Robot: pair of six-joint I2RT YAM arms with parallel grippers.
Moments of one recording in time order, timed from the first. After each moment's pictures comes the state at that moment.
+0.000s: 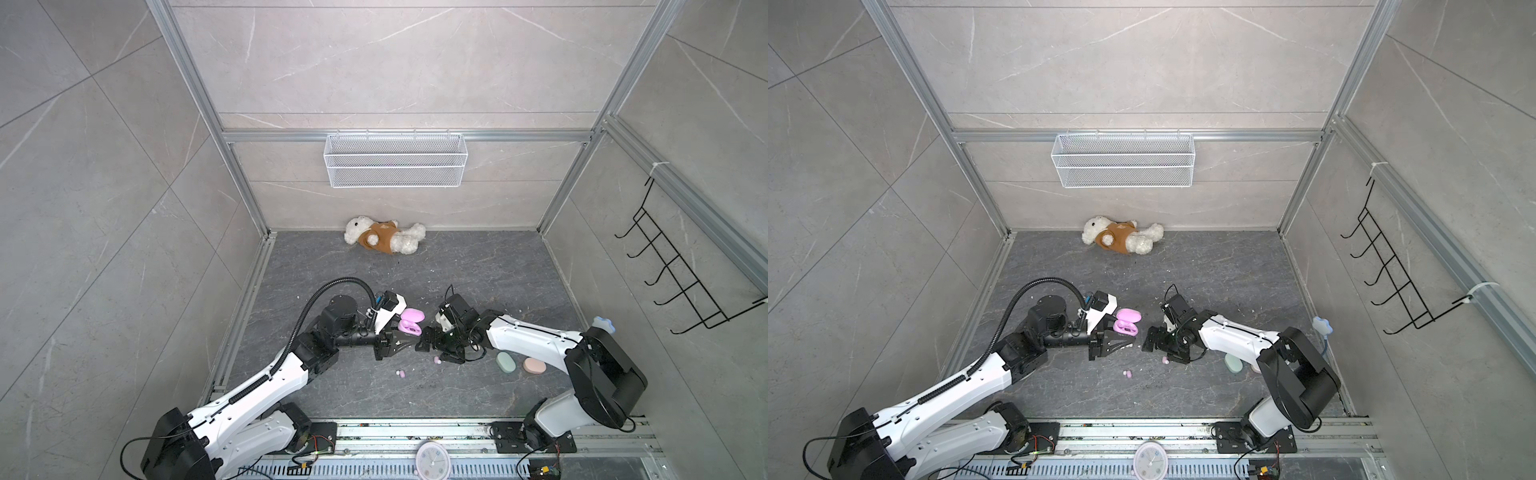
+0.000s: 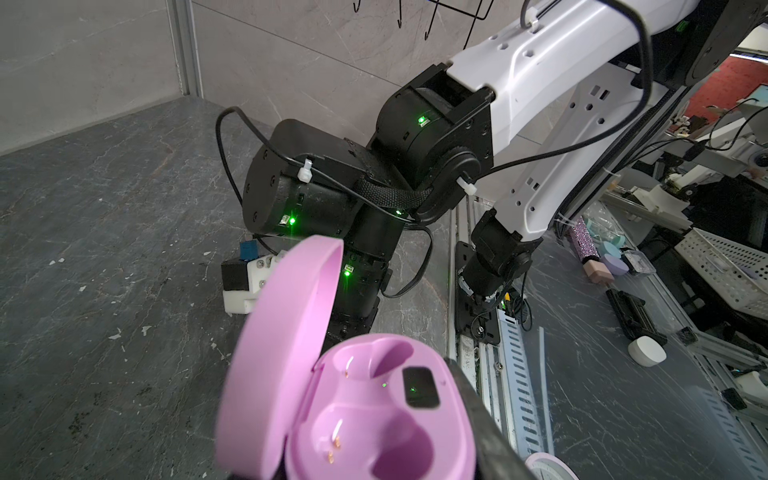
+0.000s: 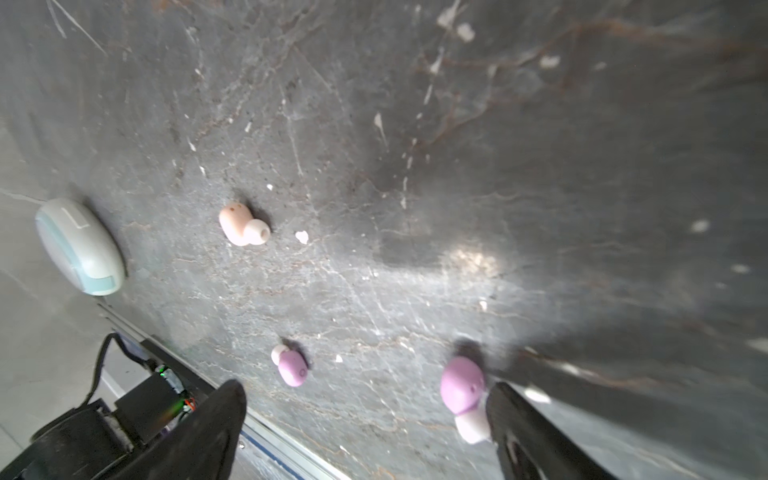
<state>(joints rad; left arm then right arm) -0.75 1.00 0.67 0.04 0.71 -0.06 0.67 1.54 0.84 -0.48 -0.37 0.83</state>
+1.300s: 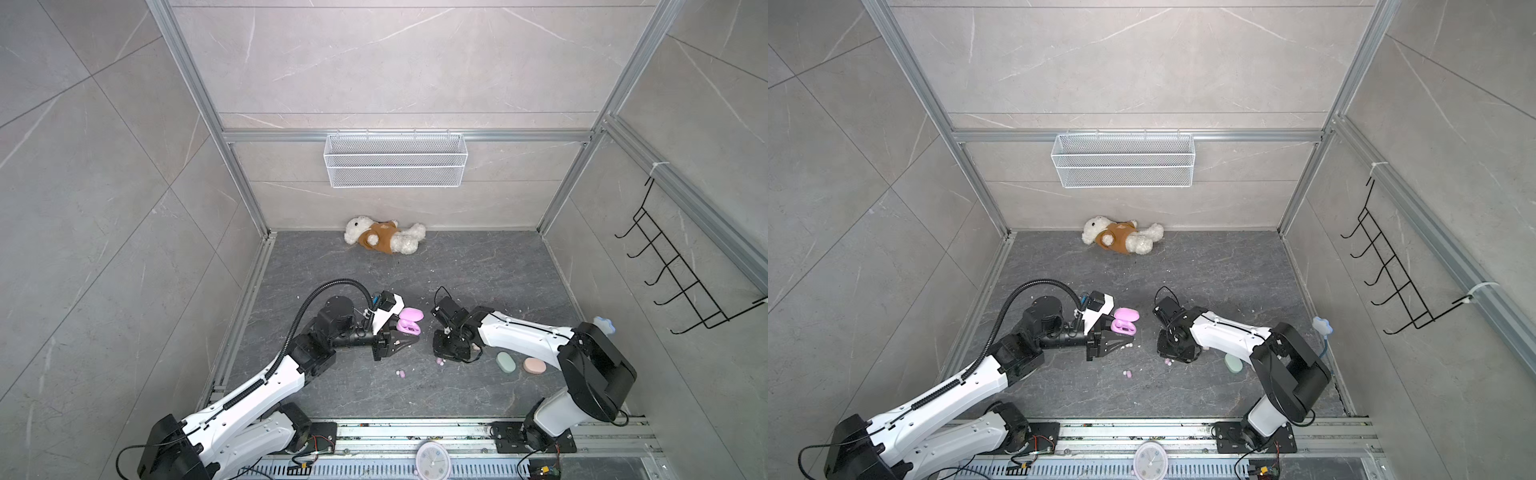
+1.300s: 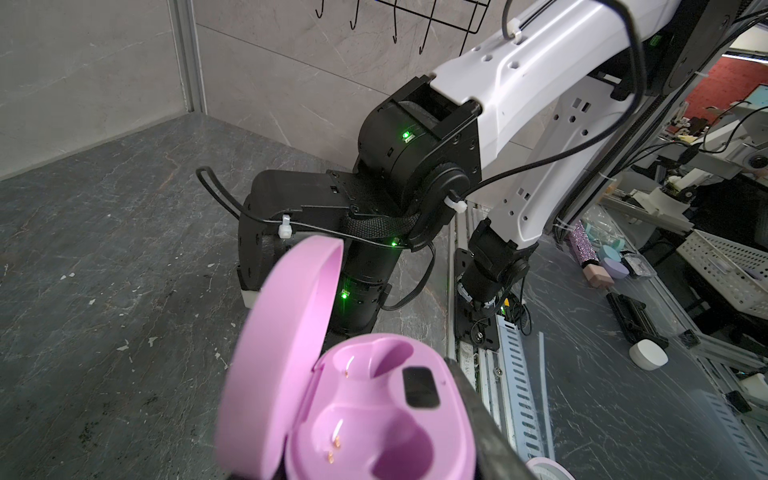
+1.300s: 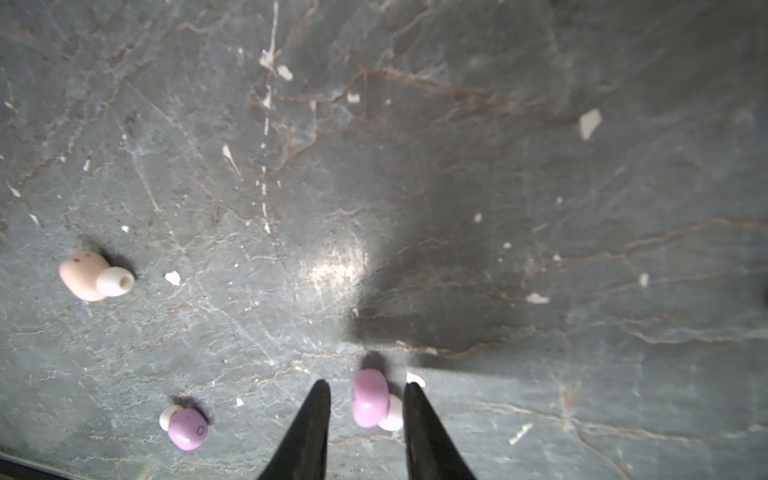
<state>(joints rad) -0.75 0.97 0.67 0.04 0.71 -0.06 0.73 1.60 0.91 -0.66 -0.12 0.87</state>
